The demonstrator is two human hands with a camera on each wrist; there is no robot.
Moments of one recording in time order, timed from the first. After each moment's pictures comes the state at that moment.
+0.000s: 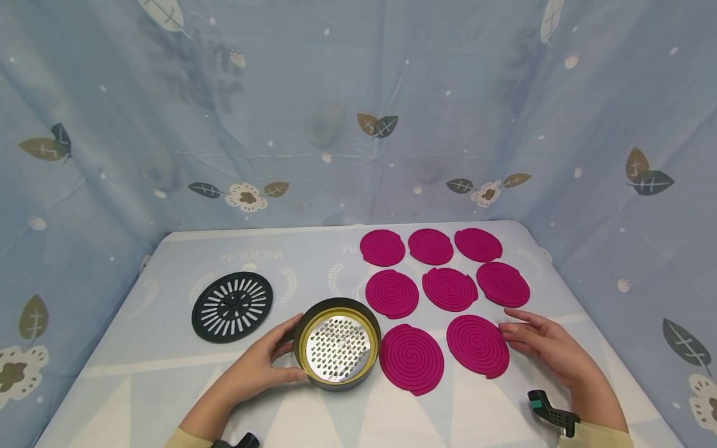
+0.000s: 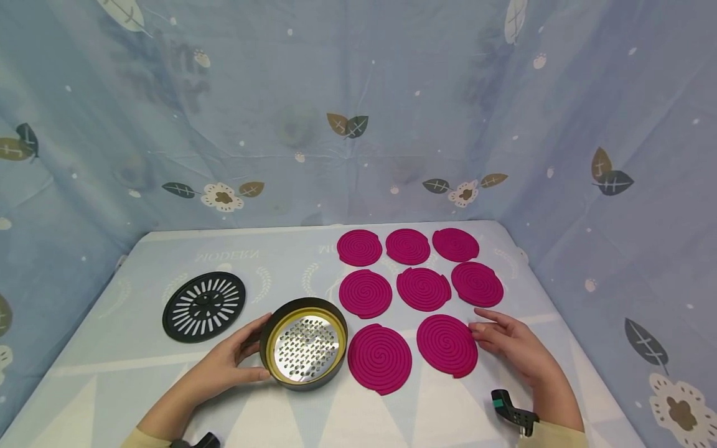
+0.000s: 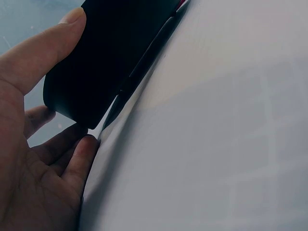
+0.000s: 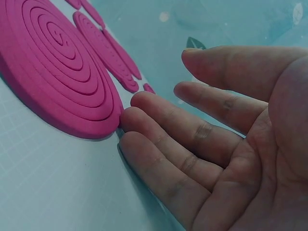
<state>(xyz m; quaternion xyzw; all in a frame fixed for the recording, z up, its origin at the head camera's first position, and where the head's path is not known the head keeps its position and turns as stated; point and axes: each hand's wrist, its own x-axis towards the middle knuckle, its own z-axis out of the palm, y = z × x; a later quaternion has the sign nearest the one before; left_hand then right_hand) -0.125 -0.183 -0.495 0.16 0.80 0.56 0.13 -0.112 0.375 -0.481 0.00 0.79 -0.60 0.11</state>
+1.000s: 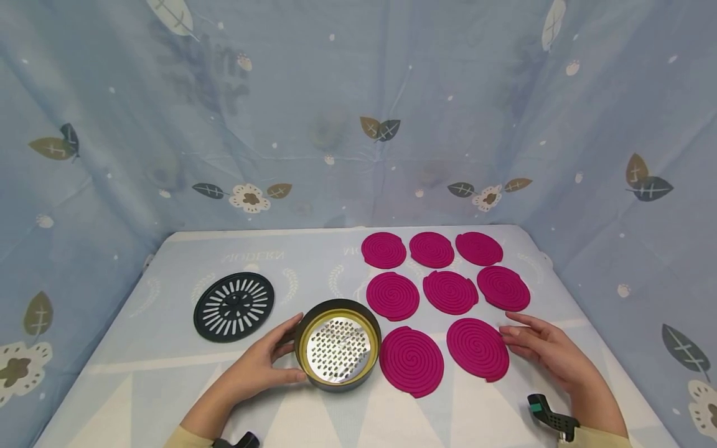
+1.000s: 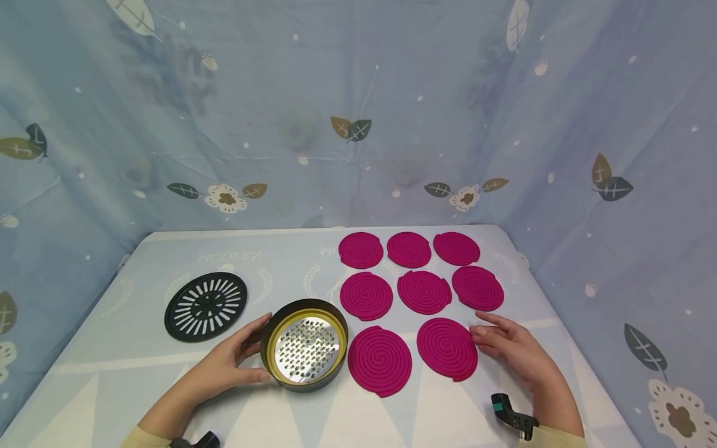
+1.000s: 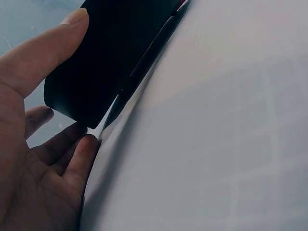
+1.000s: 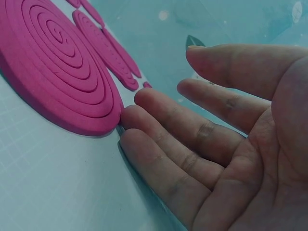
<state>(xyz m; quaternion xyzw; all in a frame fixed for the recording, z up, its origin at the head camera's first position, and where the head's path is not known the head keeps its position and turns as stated) -0.124 -0.186 -0.497 0.19 0.79 0.57 0.12 -0.111 0.375 -0.481 0.02 0.79 -0.60 0.10</state>
